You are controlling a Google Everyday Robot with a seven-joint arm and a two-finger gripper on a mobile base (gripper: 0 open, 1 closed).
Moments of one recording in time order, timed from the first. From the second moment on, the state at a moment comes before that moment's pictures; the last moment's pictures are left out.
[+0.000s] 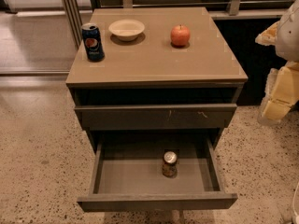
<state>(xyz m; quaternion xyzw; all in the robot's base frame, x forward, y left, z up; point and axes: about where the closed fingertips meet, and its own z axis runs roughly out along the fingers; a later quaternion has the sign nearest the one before) 0.438 -0.217 0.976 -0.60 0.78 -0.03 0.16</state>
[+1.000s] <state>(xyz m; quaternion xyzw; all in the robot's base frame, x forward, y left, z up) 0.448 -0.210 0.937 -0.60 0.78 -0.02 0.19</state>
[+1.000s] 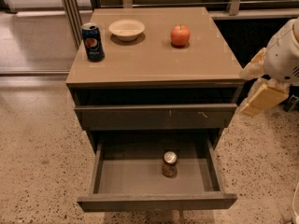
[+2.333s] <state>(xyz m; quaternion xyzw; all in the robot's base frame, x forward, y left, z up) 0.494 -0.176 0.716 -0.61 0.78 0.06 0.15</state>
